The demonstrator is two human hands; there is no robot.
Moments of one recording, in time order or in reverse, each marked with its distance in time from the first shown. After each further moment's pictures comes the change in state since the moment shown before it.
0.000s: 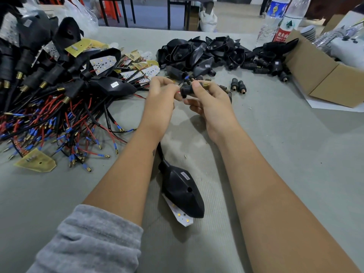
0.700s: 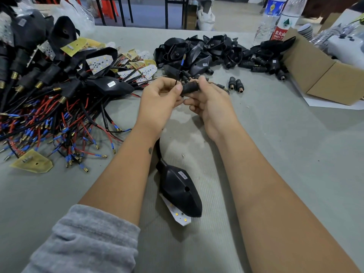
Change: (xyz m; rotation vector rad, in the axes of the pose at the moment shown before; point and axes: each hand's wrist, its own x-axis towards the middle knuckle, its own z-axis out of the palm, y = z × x) left_hand 0.003 -0.008 0.001 -0.076 -0.047 0.087; right_hand 0.002 -0.001 -0.004 0.116 -0.009 0.033
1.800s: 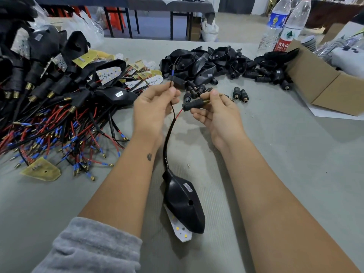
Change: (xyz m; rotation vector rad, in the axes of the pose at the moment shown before) left_hand -0.004 0.011 -0.008 -0.278 0.142 -0.049; right_hand 0.001 0.003 -0.003 0.073 0.099 -0.028
